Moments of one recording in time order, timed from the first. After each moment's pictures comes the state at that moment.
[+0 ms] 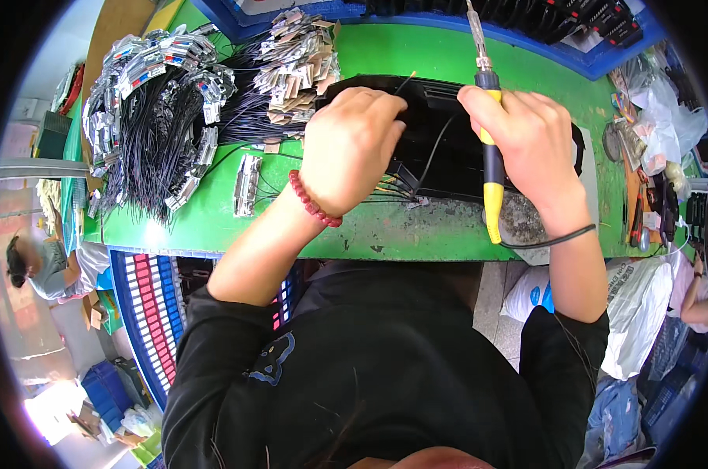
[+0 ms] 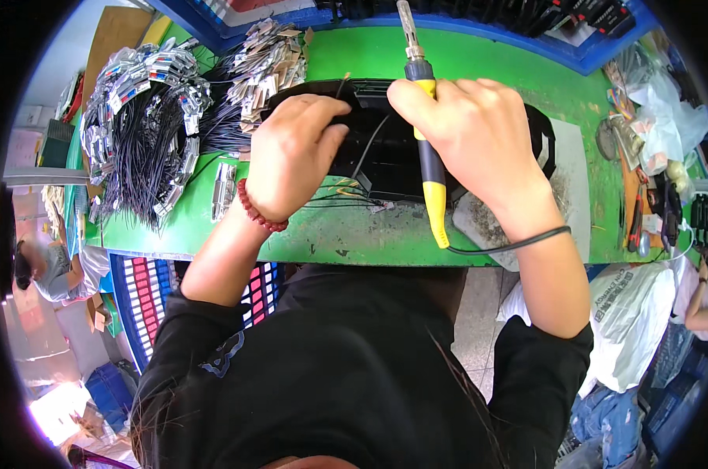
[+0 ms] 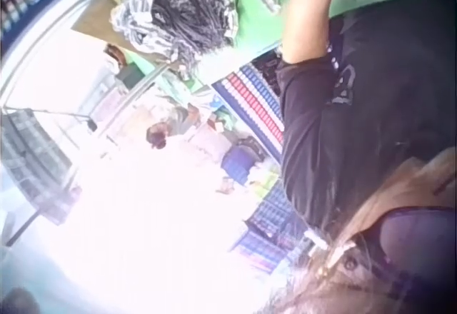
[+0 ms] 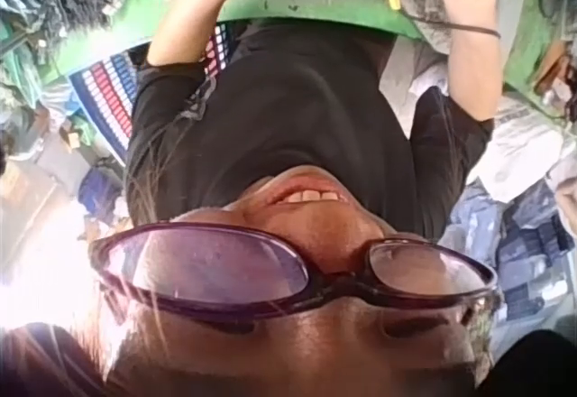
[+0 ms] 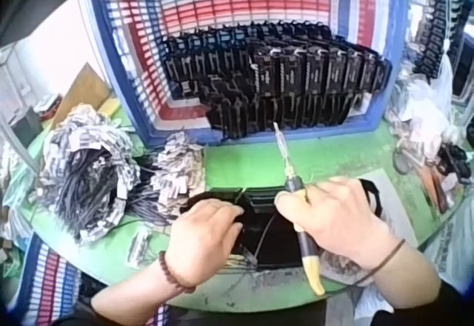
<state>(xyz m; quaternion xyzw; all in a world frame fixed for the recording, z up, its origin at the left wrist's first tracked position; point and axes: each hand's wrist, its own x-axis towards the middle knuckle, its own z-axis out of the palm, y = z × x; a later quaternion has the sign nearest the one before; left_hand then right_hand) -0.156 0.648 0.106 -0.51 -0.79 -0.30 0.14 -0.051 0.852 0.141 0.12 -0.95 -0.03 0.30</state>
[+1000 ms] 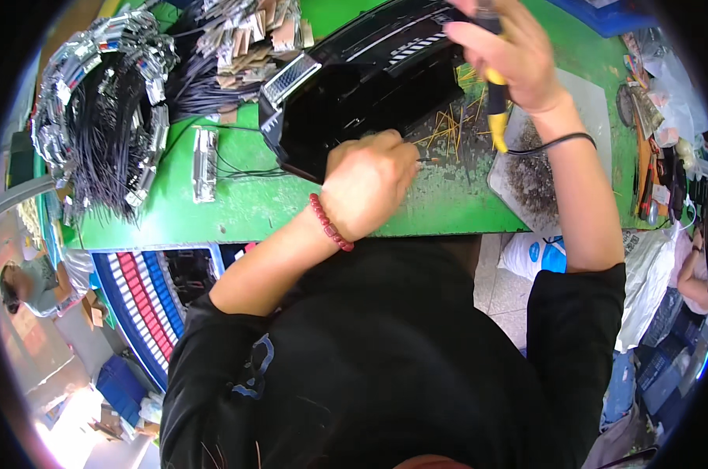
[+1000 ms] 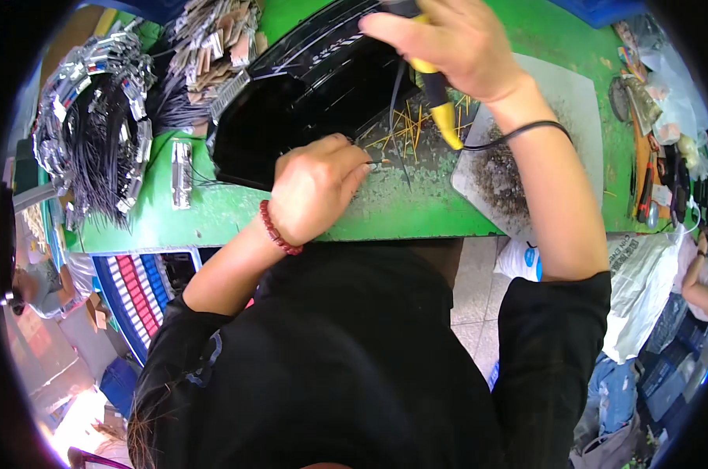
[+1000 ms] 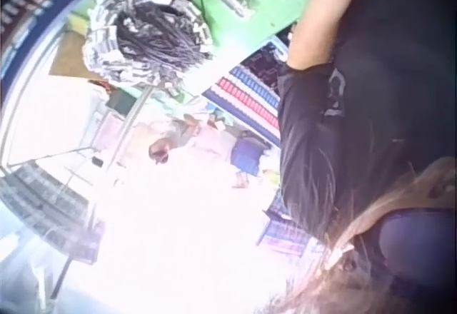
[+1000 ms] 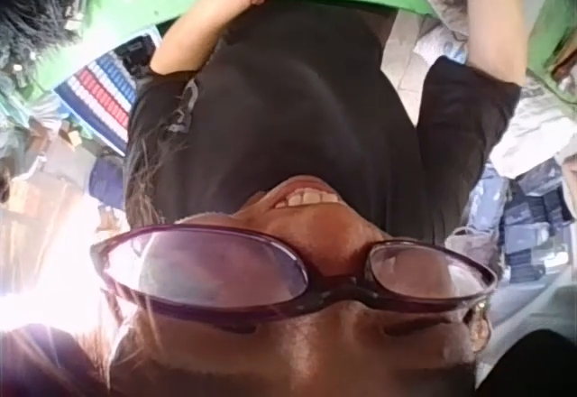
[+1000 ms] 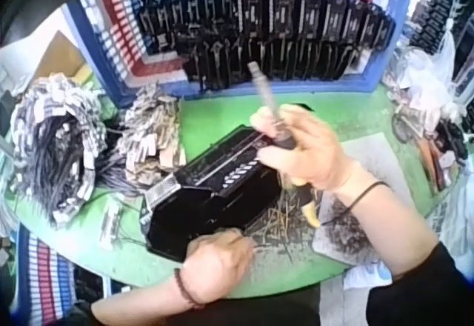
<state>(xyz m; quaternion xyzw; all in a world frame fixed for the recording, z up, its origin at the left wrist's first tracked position) -0.098 0.645 0.022 -0.49 -0.81 -0.31 -0.06 -0.097 0.907 0.066 0.27 -0.89 0.13 0.34</state>
